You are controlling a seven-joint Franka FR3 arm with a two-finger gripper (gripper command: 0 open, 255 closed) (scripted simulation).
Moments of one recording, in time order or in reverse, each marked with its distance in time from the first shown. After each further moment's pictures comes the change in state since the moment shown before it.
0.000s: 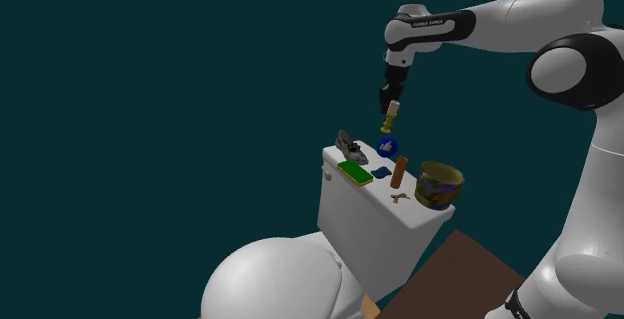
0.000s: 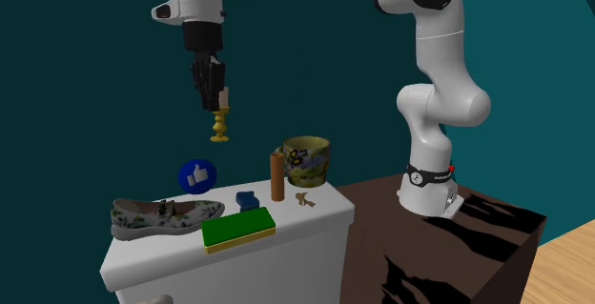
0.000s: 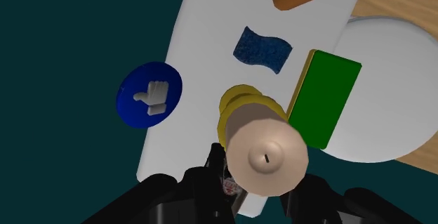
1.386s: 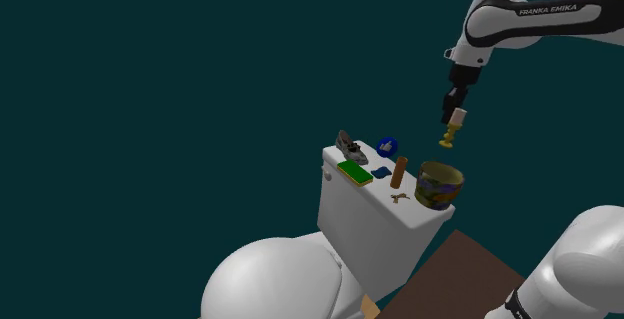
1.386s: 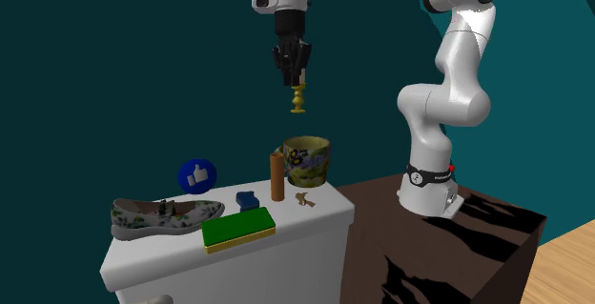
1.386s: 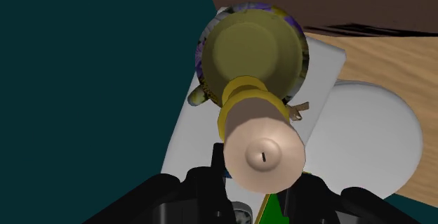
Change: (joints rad) arm -0.037 -0.650 -0.017 -0.599 -0.183 -0.028 -0.006
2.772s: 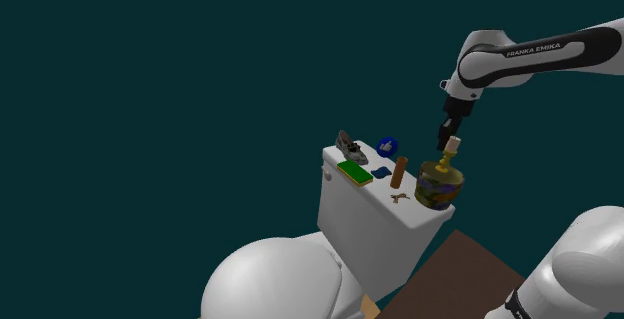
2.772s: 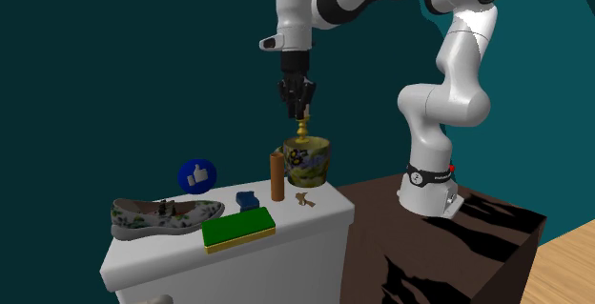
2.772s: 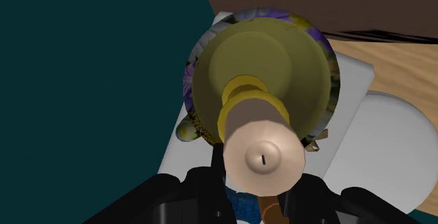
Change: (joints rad) arm -0.016 -0.022 -0.026 -0.247 -0.024 0.226 -0.007
